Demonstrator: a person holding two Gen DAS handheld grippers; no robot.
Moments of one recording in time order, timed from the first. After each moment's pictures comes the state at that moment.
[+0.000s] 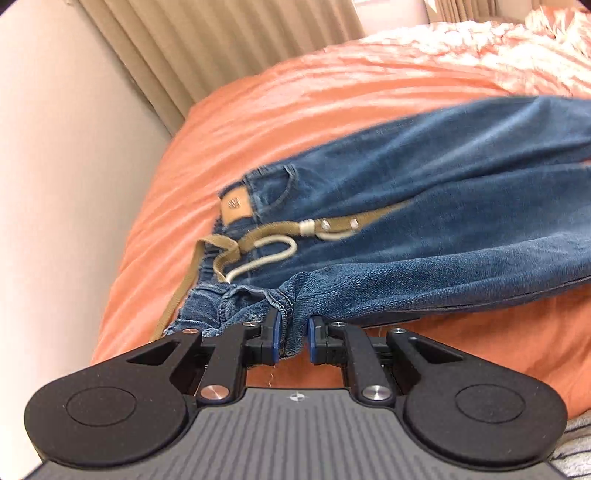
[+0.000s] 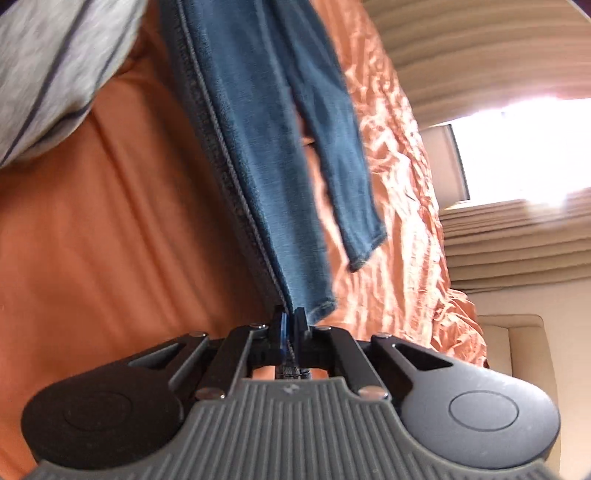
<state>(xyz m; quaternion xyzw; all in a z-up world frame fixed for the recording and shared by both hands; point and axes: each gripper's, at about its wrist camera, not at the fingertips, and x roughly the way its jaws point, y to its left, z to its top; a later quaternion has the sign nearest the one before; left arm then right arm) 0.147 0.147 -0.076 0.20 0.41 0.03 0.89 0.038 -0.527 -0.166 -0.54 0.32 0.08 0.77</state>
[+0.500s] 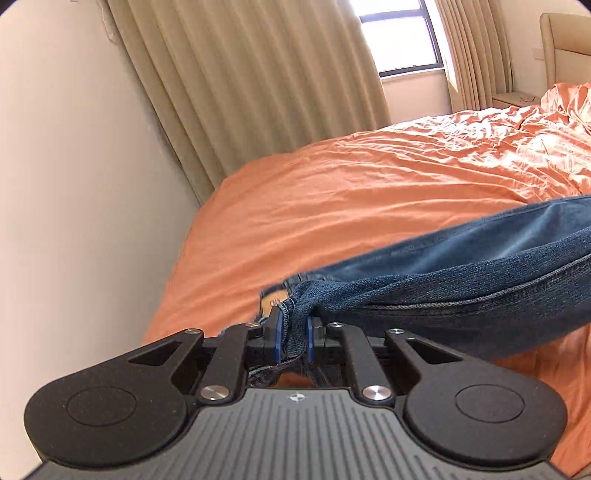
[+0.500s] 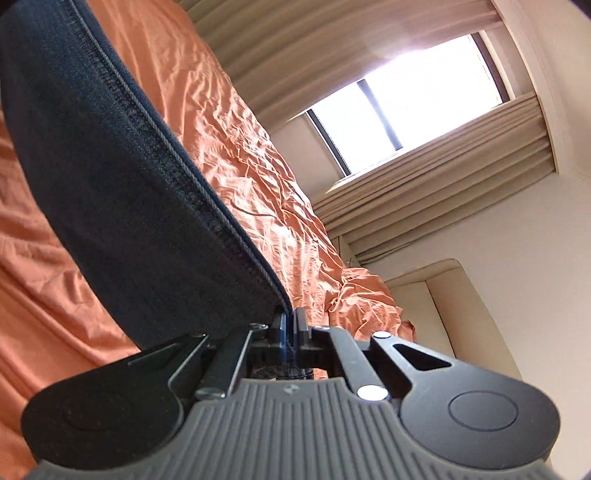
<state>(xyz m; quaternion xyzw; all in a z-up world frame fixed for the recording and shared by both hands) 0.168 0.155 0.029 0.17 0.32 0.03 0.93 0.100 -0.518 -0.020 -0.46 0.27 -0.07 0.85</state>
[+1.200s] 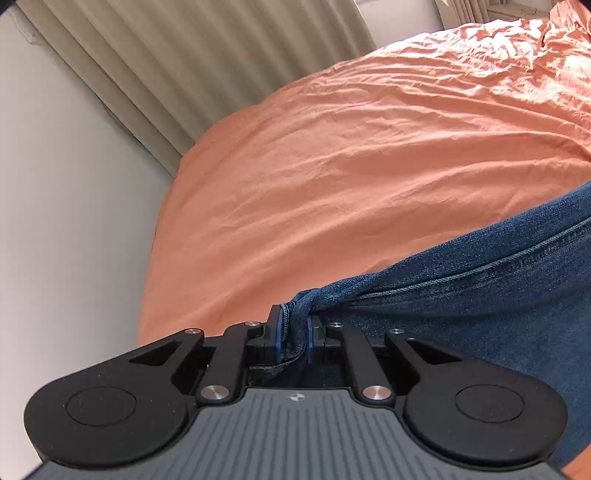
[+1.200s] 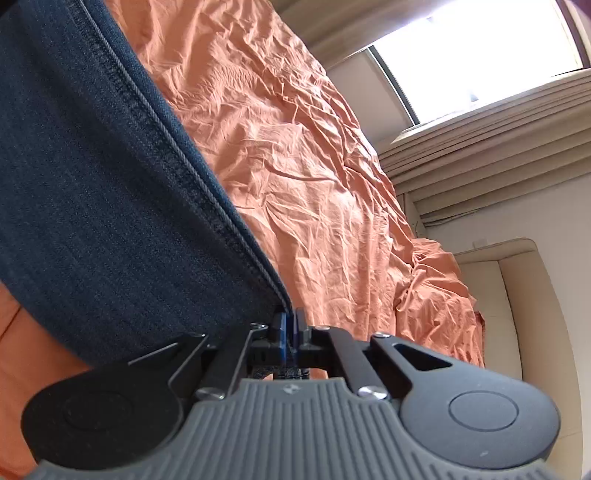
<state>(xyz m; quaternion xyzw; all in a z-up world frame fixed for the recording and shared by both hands) 0.405 0.126 -0.051 0.26 0.42 0.03 0.87 0.365 -0.527 -0.133 -0.45 0.40 -0.02 0.80</state>
